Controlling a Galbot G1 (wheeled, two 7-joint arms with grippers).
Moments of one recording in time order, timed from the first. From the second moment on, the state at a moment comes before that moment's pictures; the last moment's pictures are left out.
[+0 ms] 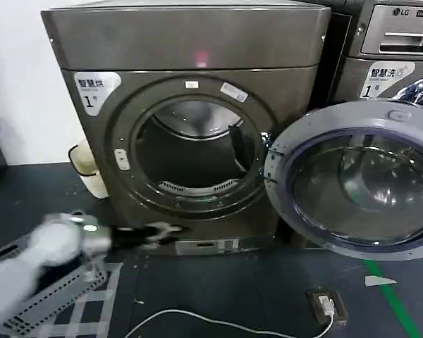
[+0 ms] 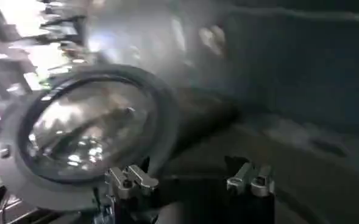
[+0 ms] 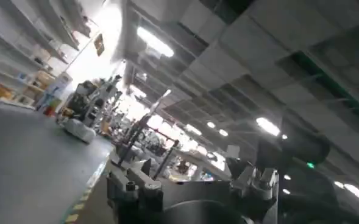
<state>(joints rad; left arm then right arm) 0.58 -0.45 0.03 -1.70 1.42 -0.83 -0.18 -1.79 1.14 2.27 1.09 0.10 0.24 0.03</state>
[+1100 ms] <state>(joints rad) 0.54 -0.35 0.12 -1.21 1.73 -0.82 0.18 -1.76 1.17 2.23 1.10 0.15 0.33 -0.04</state>
